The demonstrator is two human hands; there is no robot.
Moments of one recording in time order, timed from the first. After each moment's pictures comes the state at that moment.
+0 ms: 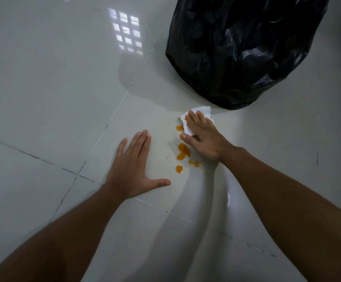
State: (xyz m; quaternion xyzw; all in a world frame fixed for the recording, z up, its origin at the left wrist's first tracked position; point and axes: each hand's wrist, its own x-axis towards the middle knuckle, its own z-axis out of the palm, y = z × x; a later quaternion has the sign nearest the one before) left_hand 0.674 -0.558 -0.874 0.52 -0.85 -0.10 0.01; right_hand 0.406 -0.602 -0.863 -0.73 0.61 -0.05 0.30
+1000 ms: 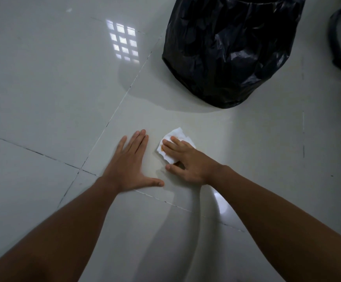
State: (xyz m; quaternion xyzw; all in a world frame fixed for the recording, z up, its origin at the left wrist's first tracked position) left_hand 0.687 -0.554 -0.870 0.49 -0.86 -0.12 -0.02; right_hand 0.447 -0.530 -0.849 -0.81 0.50 -0.04 0.30
